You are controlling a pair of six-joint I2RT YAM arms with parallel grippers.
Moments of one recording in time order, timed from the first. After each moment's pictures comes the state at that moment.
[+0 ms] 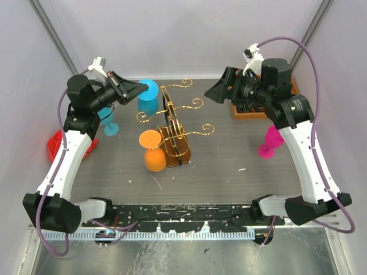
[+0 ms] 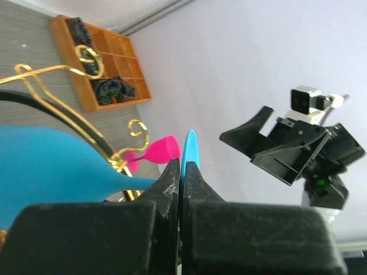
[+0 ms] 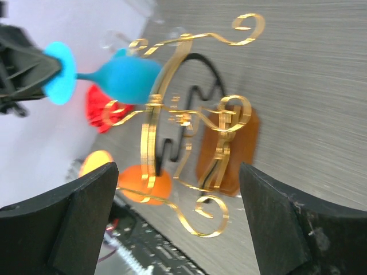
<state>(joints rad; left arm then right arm) -0.14 1.24 1.22 0.00 0.70 -1.07 0.32 1.30 1.74 -0.83 -0.36 0.43</state>
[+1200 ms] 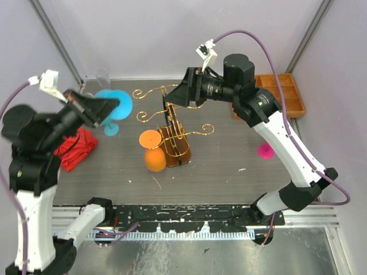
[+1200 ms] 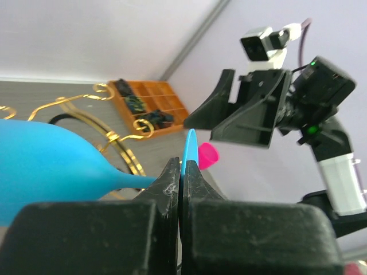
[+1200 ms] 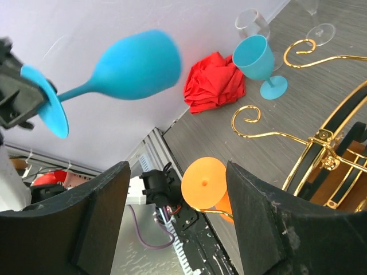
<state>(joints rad) -0.16 0.92 1.54 -0.52 0.55 -0.71 0.65 1.47 1.84 -0.54 -0.53 0.58</state>
